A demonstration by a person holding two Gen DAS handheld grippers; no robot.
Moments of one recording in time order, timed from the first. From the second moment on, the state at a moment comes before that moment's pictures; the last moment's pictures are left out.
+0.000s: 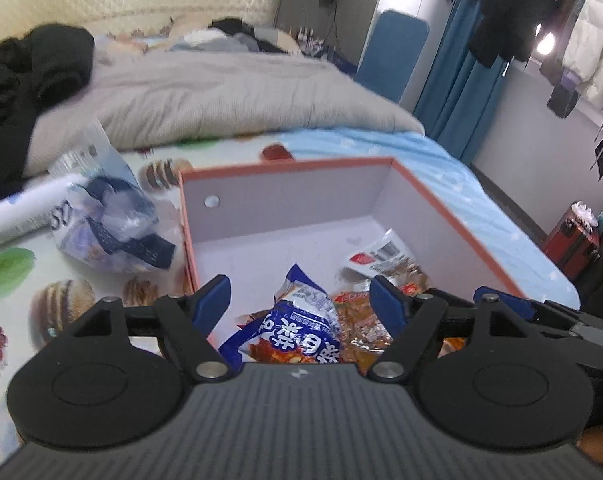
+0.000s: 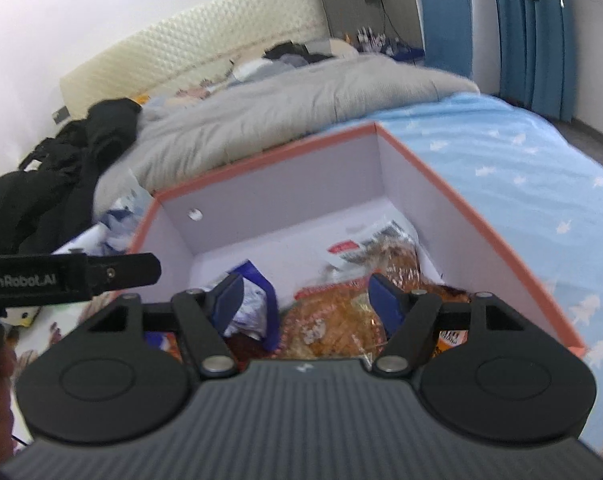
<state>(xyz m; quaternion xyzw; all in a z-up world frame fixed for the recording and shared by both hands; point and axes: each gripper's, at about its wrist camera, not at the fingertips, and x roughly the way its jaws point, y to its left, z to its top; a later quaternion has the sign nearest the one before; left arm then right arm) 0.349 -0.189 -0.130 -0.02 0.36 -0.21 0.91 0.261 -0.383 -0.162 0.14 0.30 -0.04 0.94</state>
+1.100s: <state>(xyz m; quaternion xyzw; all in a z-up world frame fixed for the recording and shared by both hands) 0.120 -0.113 -0.005 -0.02 0.26 -0.23 0.94 0.069 -0.327 -0.037 0.11 0.18 -0.02 0.98</state>
